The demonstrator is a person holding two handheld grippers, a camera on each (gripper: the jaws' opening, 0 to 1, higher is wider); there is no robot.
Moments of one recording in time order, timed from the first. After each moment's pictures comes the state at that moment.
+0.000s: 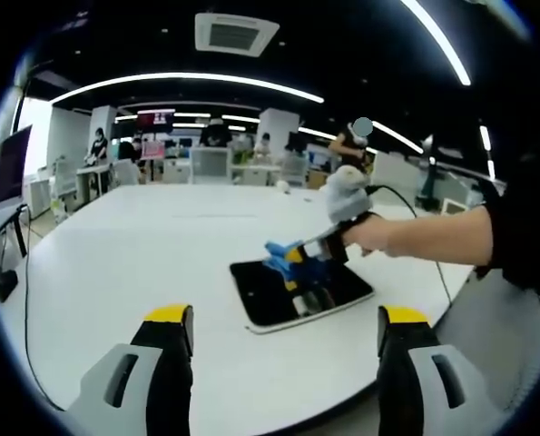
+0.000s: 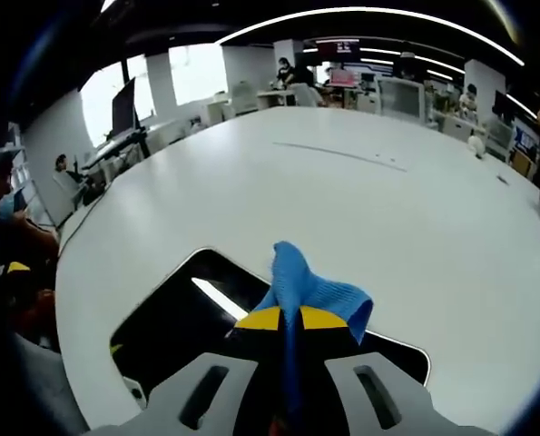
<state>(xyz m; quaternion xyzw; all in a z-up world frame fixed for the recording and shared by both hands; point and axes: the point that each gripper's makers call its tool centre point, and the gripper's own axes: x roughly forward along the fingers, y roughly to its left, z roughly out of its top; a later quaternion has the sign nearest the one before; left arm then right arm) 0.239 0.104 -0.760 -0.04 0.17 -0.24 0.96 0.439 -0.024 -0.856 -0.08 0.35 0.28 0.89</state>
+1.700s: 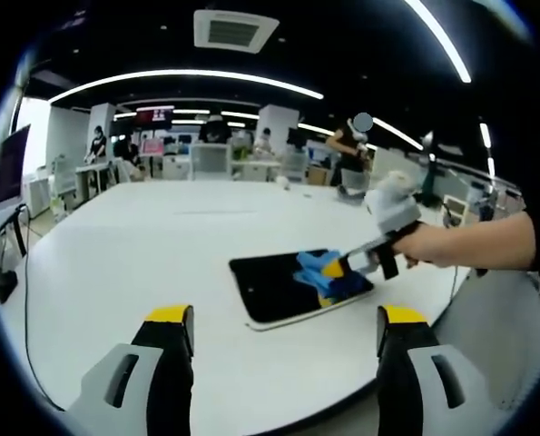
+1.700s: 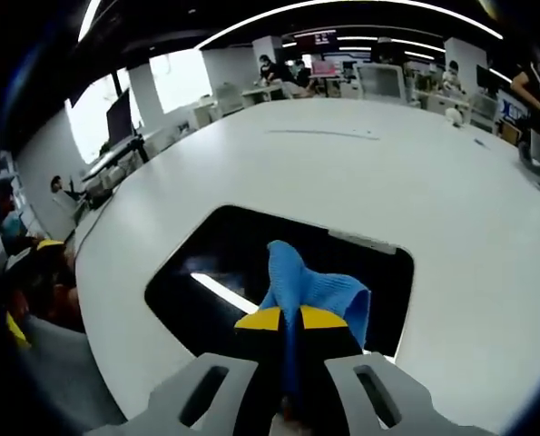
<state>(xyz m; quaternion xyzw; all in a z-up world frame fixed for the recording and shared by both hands) 0.237 0.101 -0.763 -0.03 0.18 -0.24 0.95 0.351 -0.052 -0.851 -0.02 0.38 0.25 0.89</state>
